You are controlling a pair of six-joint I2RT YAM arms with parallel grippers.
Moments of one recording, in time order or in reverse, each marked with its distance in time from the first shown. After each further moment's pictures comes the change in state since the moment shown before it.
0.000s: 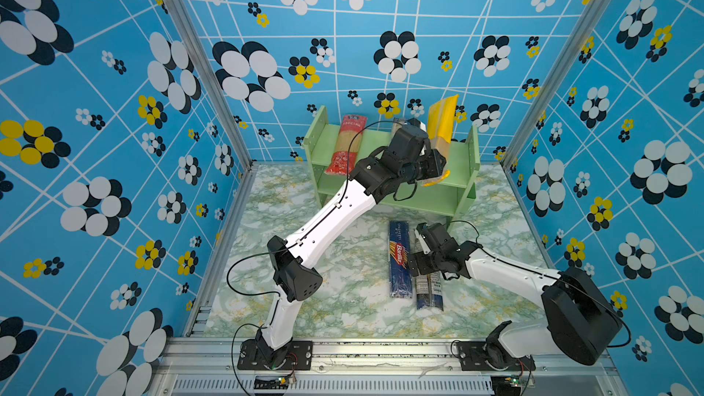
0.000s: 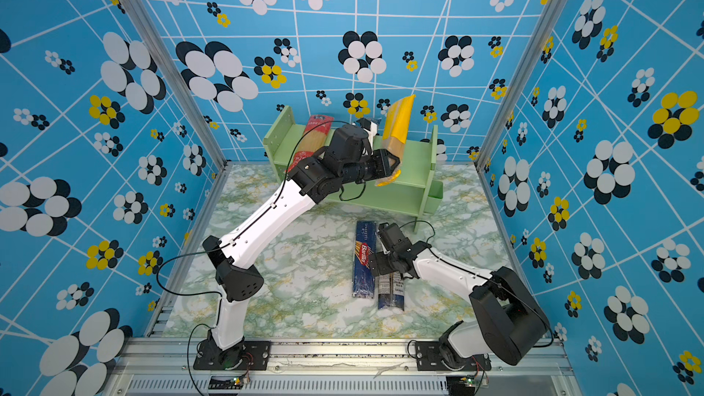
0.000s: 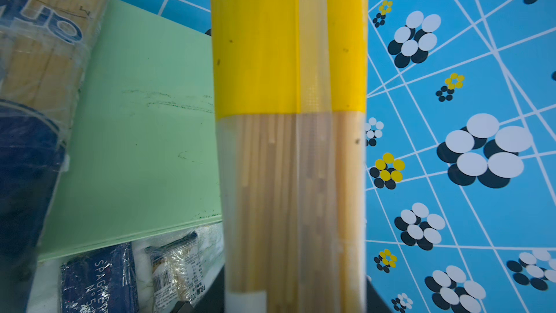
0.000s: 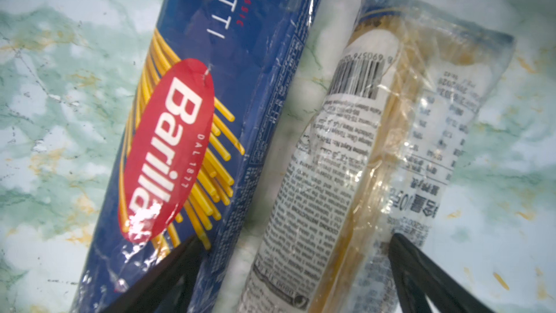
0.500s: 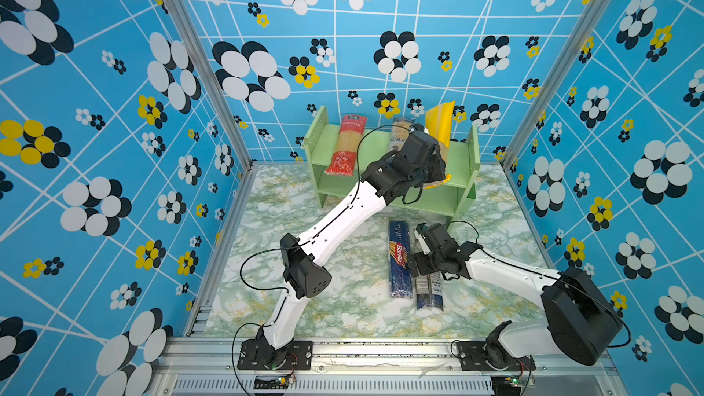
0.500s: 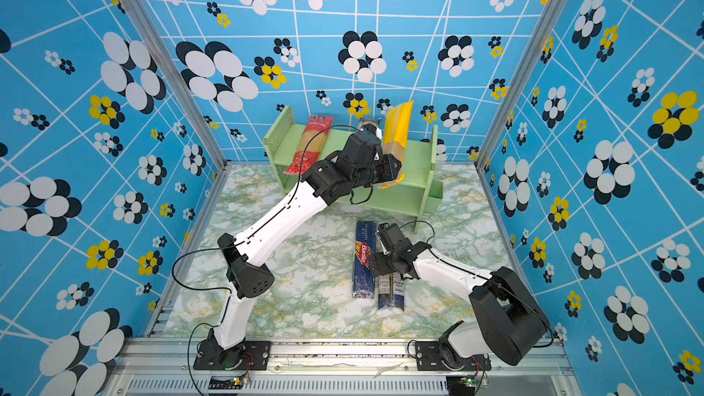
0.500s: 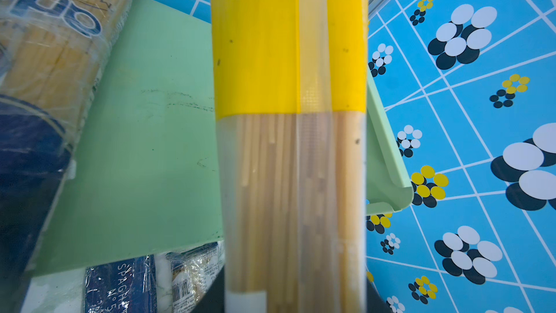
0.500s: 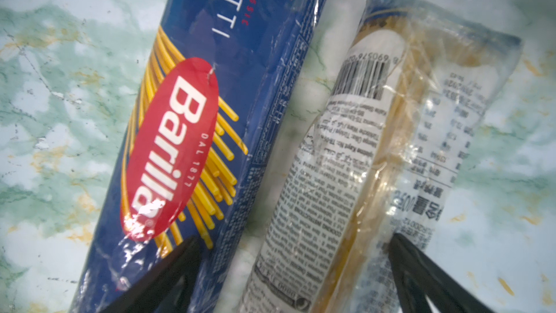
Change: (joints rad) left arm -0.026 0.077 0.066 -0.024 -0.108 0.019; right arm 0.000 0.000 -0.008 0.011 -0.006 -0.004
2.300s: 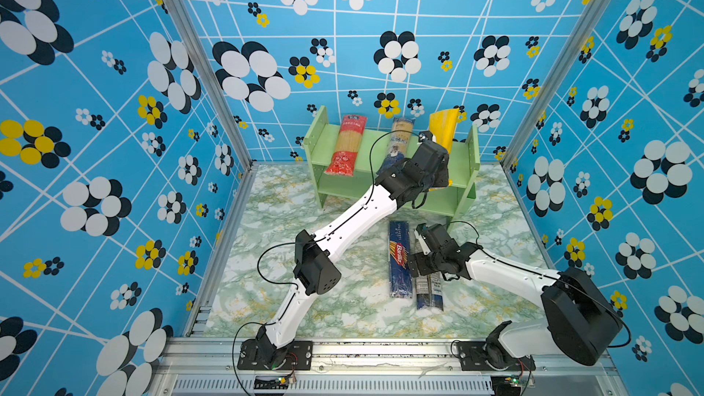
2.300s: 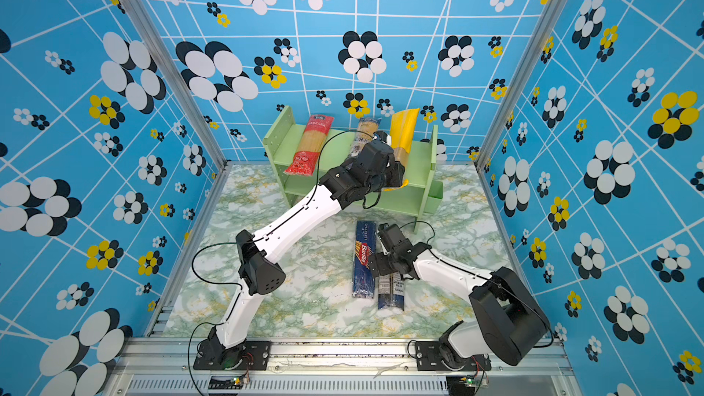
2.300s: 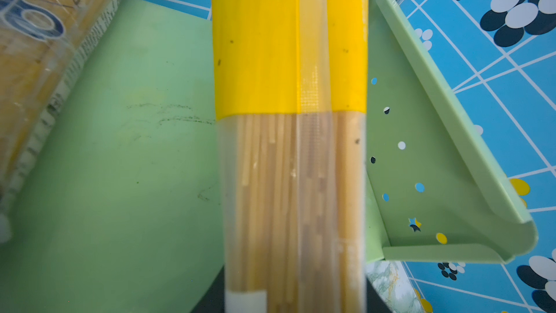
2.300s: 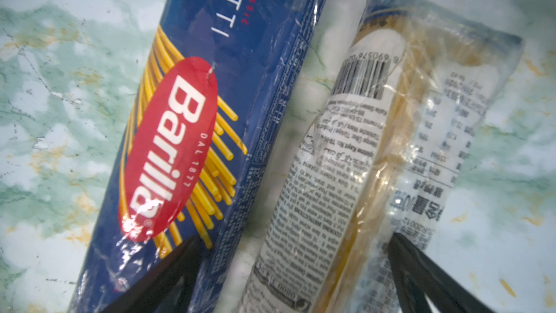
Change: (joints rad) left arm -0.018 0.097 0.011 0.054 -0.105 0.121; right arm 0.000 -0.001 -0.005 0.008 0.000 0.000
